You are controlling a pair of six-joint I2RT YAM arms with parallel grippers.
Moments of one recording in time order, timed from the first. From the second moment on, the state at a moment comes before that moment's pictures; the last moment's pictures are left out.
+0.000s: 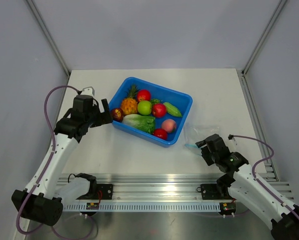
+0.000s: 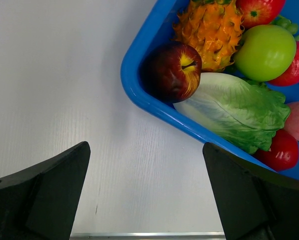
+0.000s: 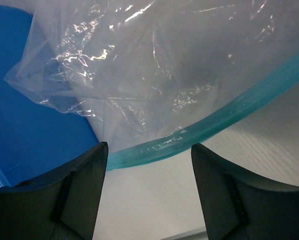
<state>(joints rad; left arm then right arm) -0.24 1.01 1.04 -0.76 -0.12 -0.40 0.53 0.65 0.37 -0.63 0.31 1.47</state>
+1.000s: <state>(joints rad) -0.67 1.17 1.26 -0.68 0.00 -0.36 0.43 0.75 0.64 -0.57 0.34 1.40</state>
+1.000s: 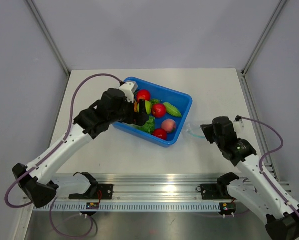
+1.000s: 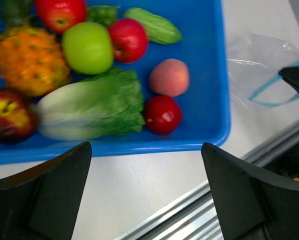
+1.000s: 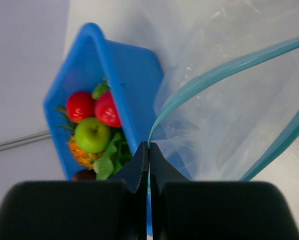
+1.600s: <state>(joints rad) -0.84 1.41 1.29 -0.36 0.23 -0.70 0.43 0.88 0.93 -0.63 0.42 1.50</state>
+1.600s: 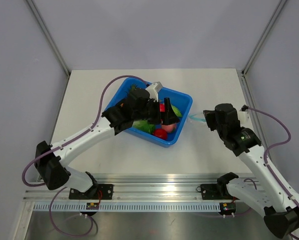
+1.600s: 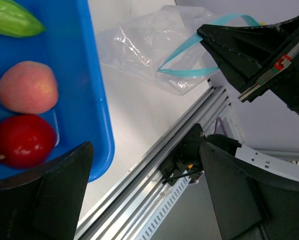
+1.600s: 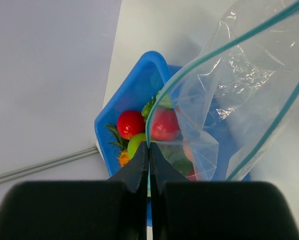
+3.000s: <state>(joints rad) -0.88 1.82 1.75 -0.39 0.32 -0.80 0.35 0.98 1.12 -0.60 0.45 1.16</state>
